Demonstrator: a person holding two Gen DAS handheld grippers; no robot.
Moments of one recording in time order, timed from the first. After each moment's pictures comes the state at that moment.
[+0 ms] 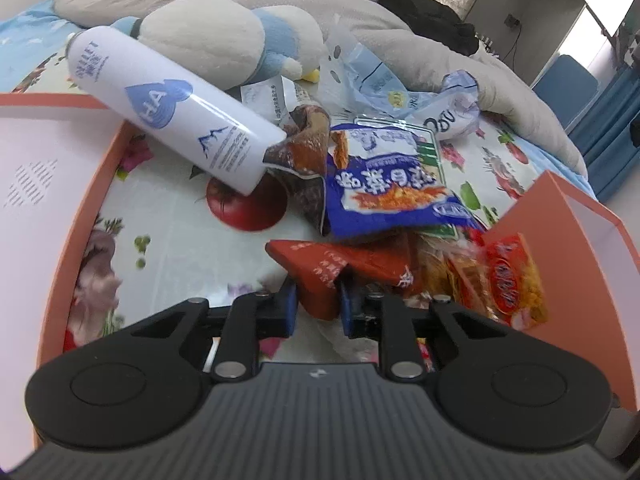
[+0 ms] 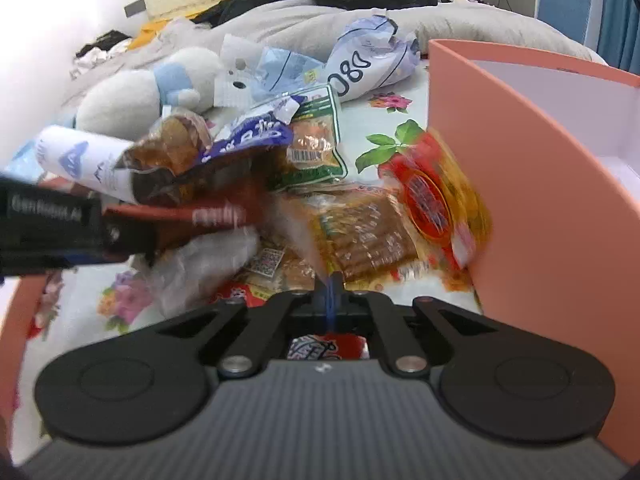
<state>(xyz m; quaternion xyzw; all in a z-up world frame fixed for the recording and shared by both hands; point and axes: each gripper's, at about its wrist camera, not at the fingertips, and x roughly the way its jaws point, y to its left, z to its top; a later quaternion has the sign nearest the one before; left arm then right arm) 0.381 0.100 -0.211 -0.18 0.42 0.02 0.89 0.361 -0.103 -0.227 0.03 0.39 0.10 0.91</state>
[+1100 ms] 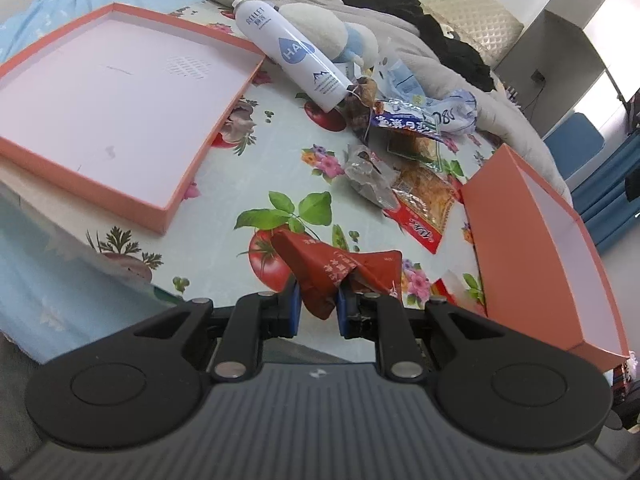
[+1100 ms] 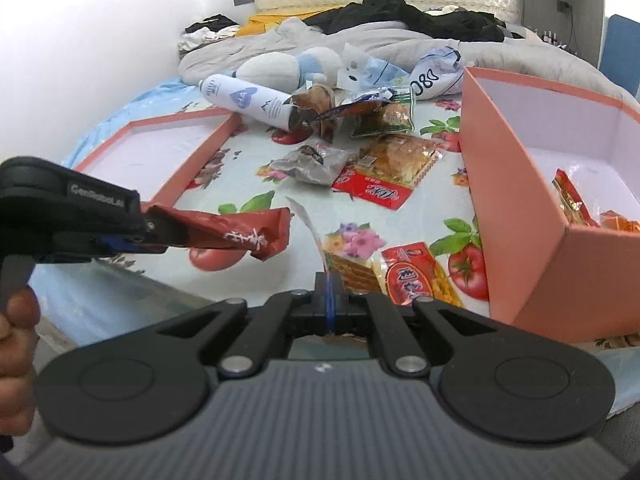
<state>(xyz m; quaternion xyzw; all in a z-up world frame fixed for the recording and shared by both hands) 0.145 0.087 -0.181 -0.27 0.38 0.09 0.88 0.165 -0.141 -0.175 -0.02 0.36 0.24 0.90</state>
